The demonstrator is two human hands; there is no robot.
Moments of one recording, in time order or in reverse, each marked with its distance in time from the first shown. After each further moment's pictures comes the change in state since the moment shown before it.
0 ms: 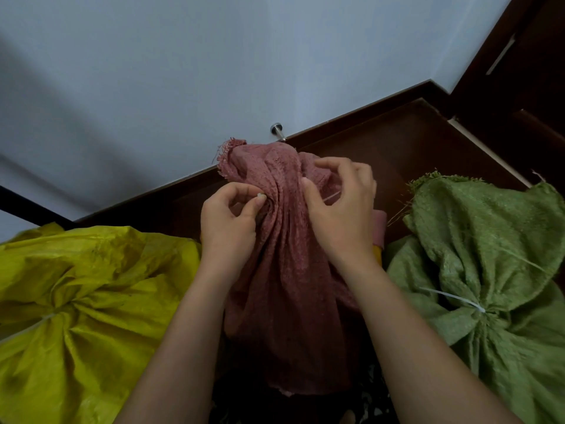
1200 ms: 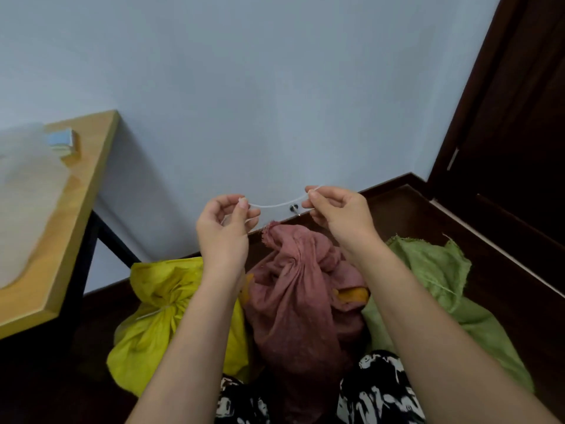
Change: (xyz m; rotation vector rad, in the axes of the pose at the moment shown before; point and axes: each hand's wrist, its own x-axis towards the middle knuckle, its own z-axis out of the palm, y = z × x) left_hand -0.101 0.178 -0.078 -0.488 0.224 0.155; right_hand -0.027 -0.157 -0.120 0.652 -0.281 0.204
